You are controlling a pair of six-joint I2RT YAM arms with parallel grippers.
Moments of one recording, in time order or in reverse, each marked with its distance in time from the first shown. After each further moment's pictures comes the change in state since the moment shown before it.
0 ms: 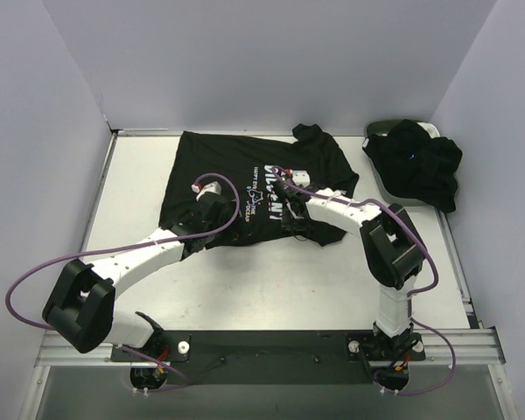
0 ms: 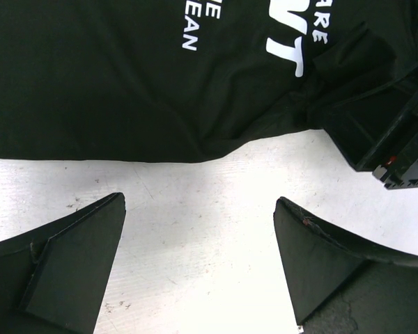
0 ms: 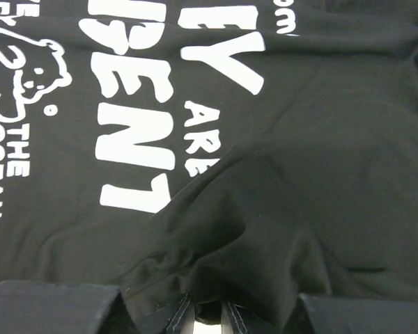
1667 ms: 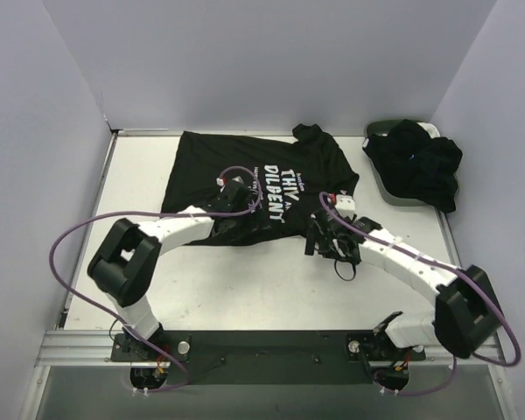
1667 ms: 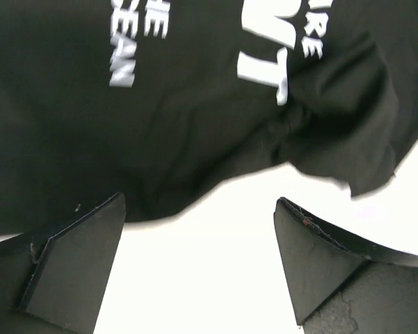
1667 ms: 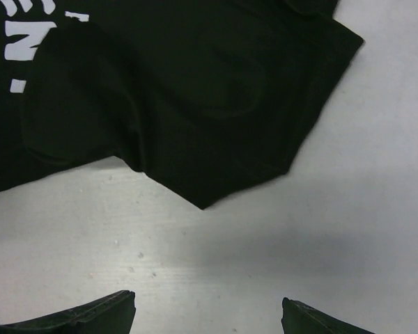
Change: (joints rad) left arm -0.009 0.388 0.250 0.042 0.102 -0.039; right arm -0.028 -0.633 -0.526 -0.063 0.031 0.087
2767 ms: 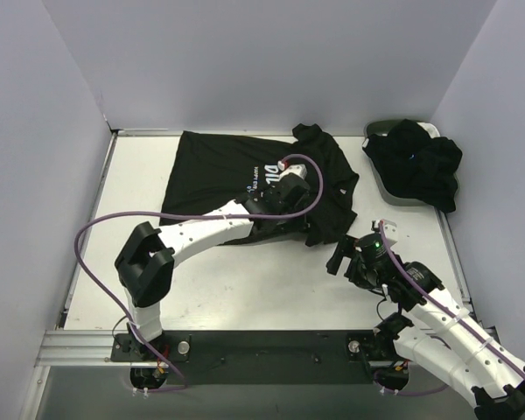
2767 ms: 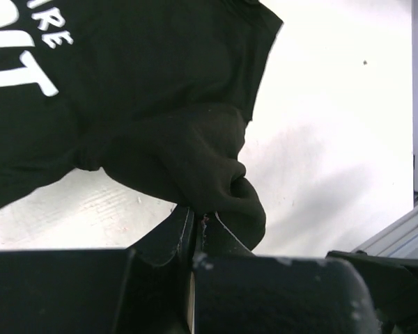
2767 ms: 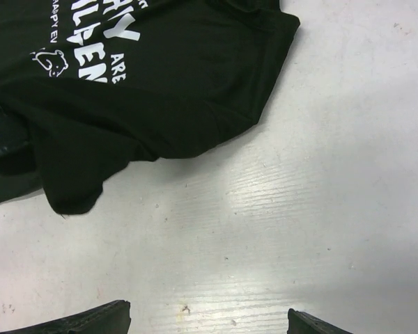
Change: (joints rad) left arm -0.332 0.079 0.424 -0.200 -0.133 0.092; right arm -0.025 -0.567 -0.182 -0.151 -0.091 0.125
